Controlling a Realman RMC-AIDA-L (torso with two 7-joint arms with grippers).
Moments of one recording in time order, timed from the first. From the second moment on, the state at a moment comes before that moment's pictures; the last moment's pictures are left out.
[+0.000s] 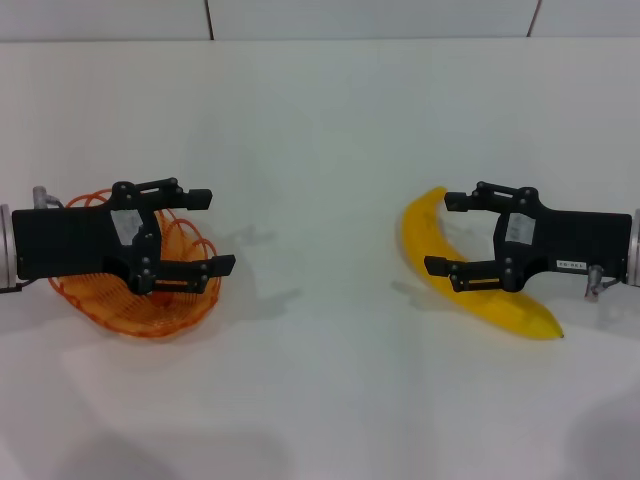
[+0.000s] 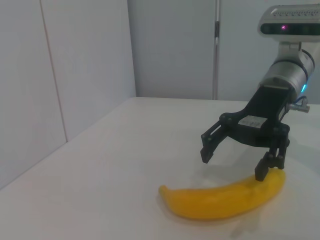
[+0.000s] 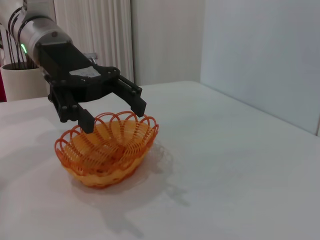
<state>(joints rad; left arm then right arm) -0.53 -1.98 0.87 0.58 1.89 1.53 -1.07 0.61 2.04 -0.20 -0.41 -2.43 -1.52 0.89</state>
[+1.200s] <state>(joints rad) -0.60 -1.89 0.85 0.96 2.05 1.53 -1.94 0.61 2.04 -0.20 -0.41 -2.43 -1.49 0.89</state>
